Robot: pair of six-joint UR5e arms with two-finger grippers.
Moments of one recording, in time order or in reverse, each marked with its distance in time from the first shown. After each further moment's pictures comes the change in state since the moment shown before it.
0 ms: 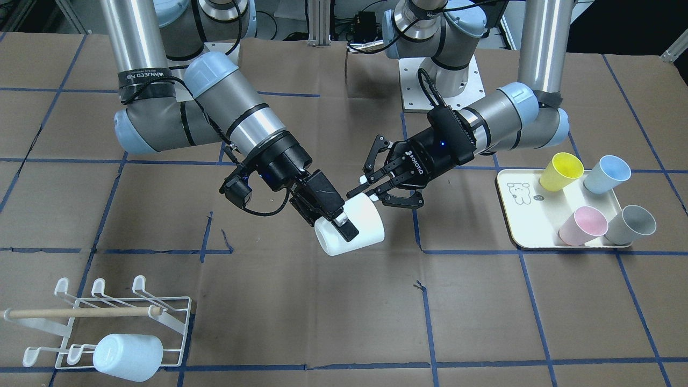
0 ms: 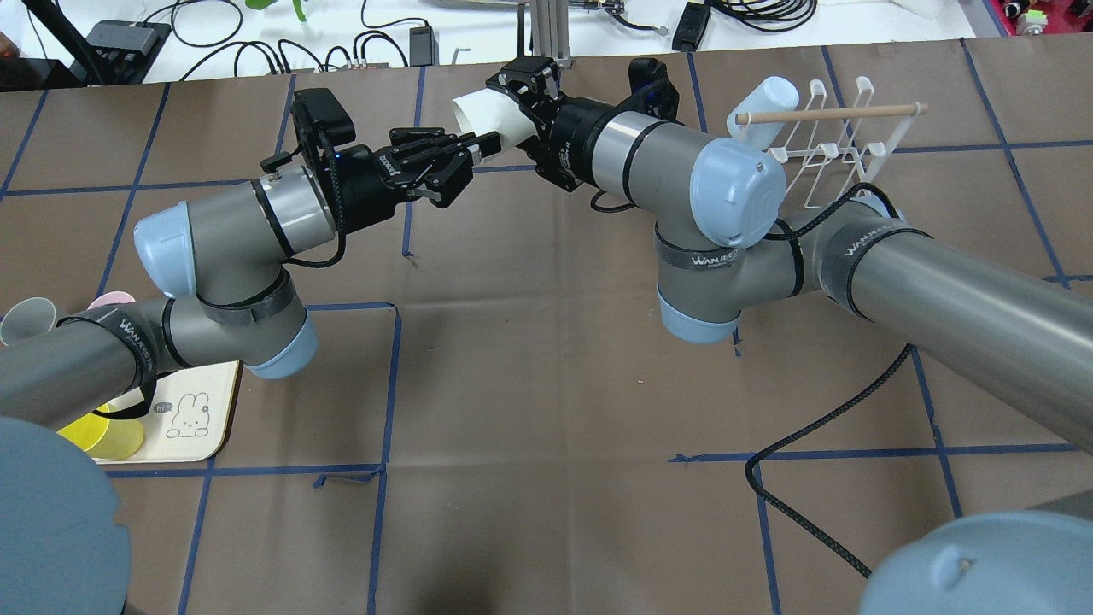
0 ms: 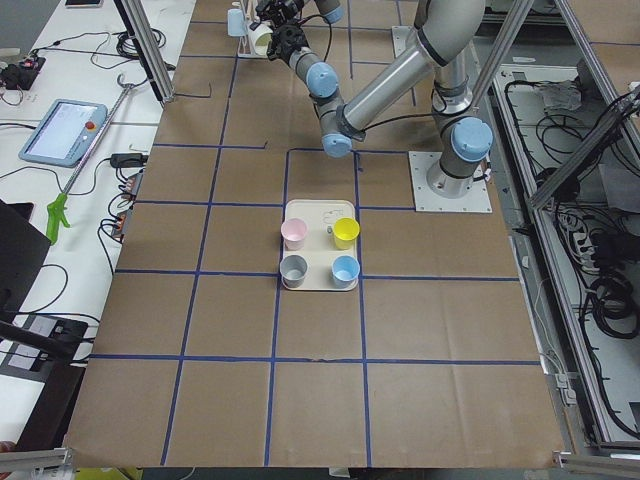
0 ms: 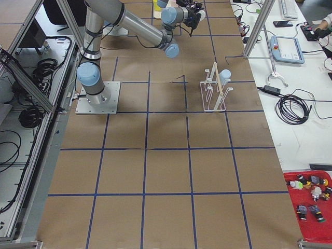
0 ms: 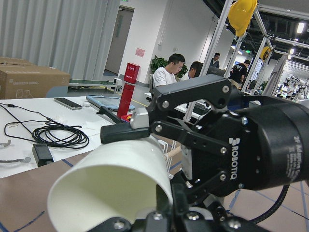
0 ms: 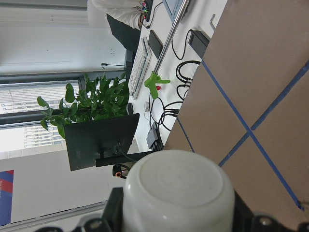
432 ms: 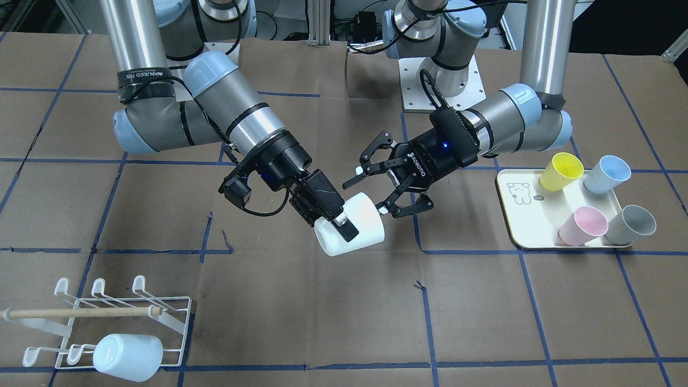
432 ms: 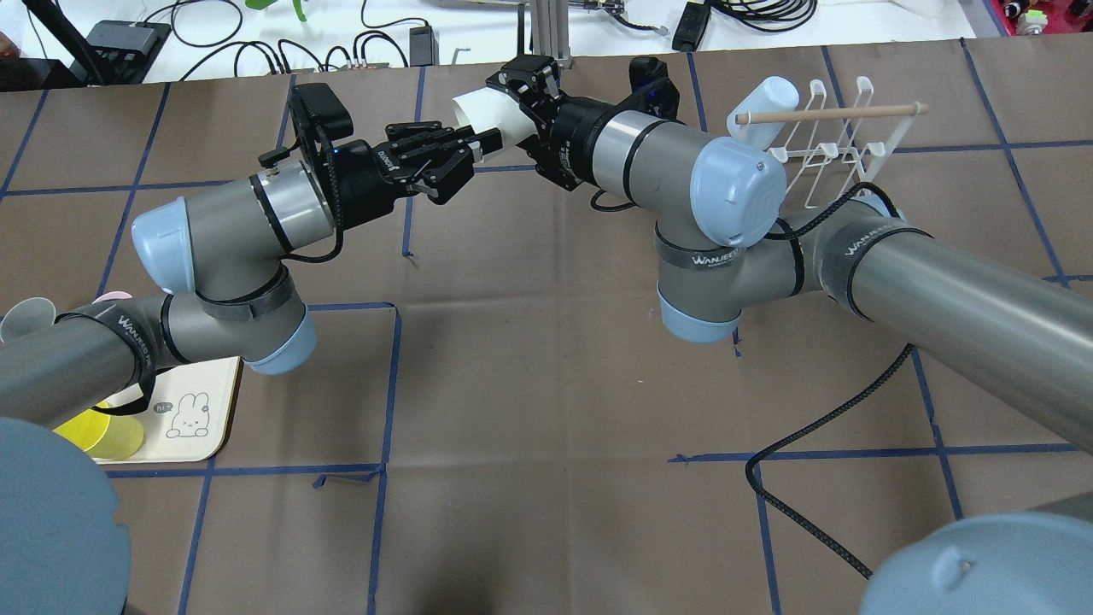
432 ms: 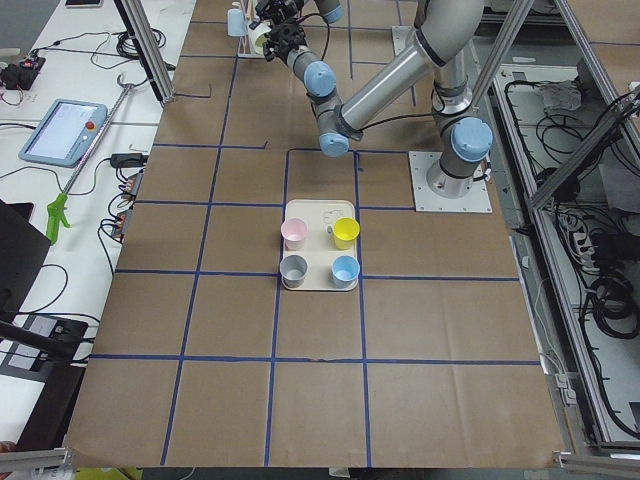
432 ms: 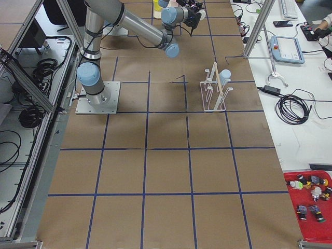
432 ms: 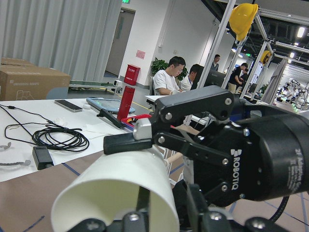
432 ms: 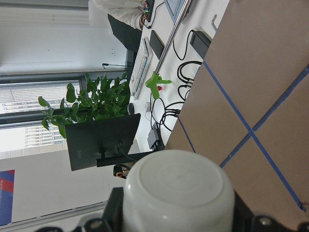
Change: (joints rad) left arm 0.000 -0.012 0.026 0.004 0.008 -0.012; right arm -0.002 0.001 -0.009 0.000 0.000 -0.001
